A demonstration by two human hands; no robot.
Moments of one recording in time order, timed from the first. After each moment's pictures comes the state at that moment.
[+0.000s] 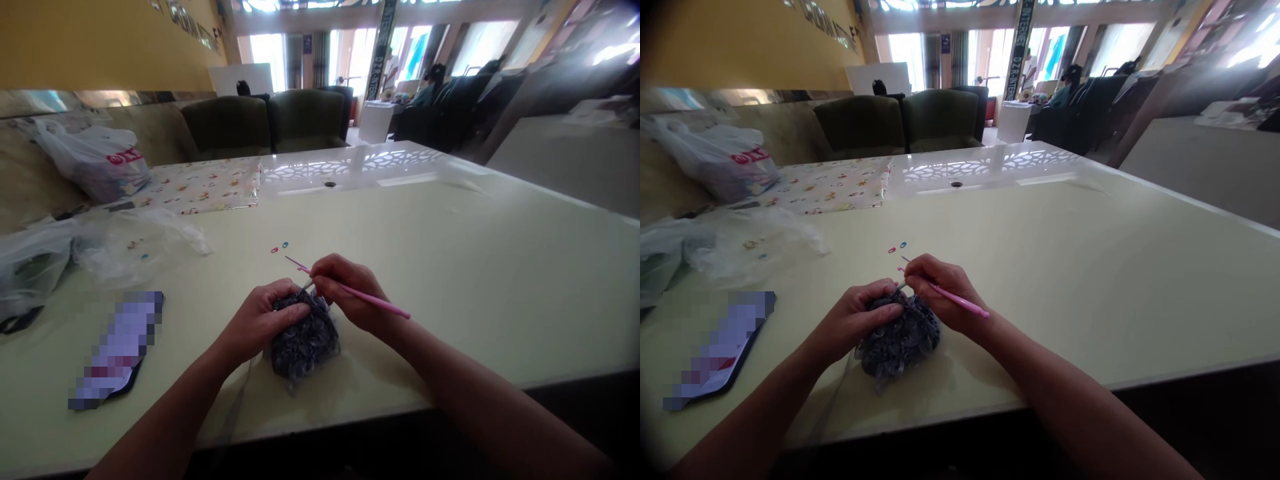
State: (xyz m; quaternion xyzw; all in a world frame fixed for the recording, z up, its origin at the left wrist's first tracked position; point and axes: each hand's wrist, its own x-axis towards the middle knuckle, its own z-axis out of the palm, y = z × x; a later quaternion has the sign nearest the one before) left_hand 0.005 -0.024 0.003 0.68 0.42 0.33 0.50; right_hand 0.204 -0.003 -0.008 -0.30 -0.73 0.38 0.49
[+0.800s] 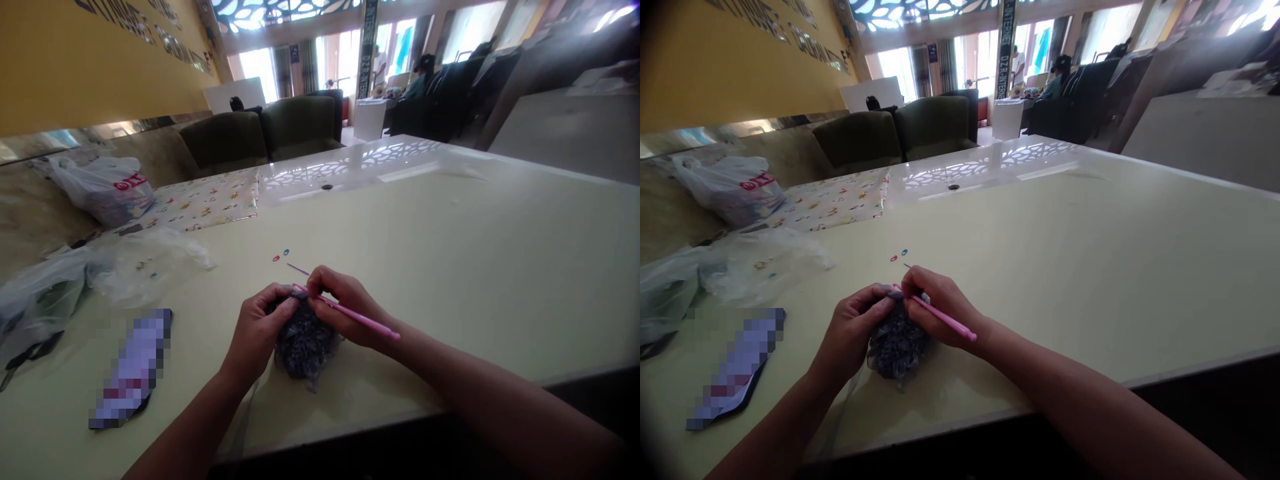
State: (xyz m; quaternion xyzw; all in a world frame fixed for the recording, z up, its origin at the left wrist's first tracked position) left_hand 0.014 -0.030 -0.005 0.57 0.47 0.46 0.50; right_hand 0.199 -0.007 -0.012 -0.29 -0.76 0.35 0.47
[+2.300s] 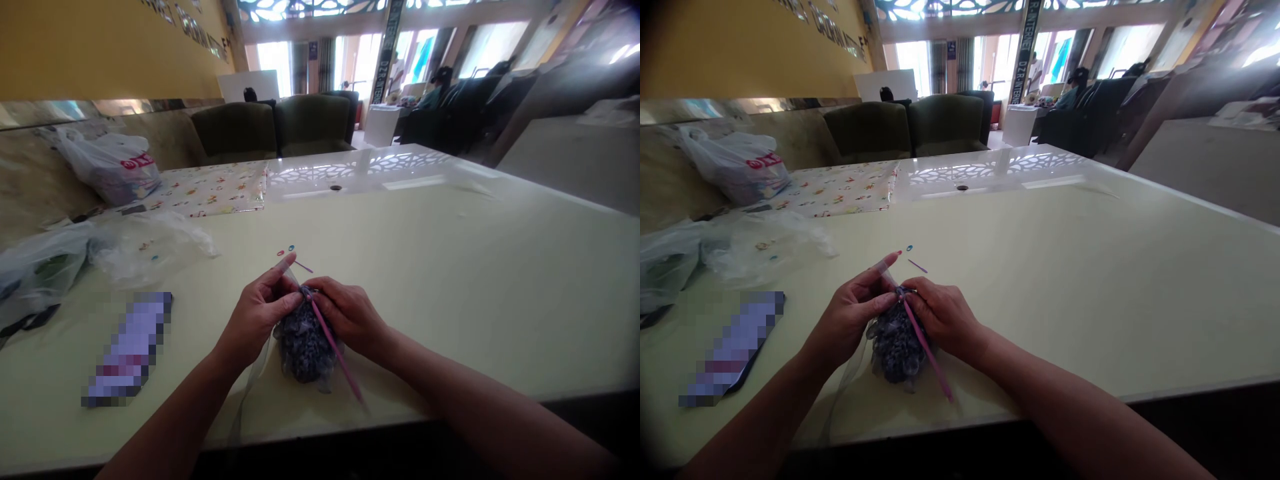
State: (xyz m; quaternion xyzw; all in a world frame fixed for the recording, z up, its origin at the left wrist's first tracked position) left_hand 0.007 -0.025 0.001 0.51 0.43 0.48 0.57; right_hand 0.193 -0.013 -0.025 -0.34 -0.80 0.26 0.43
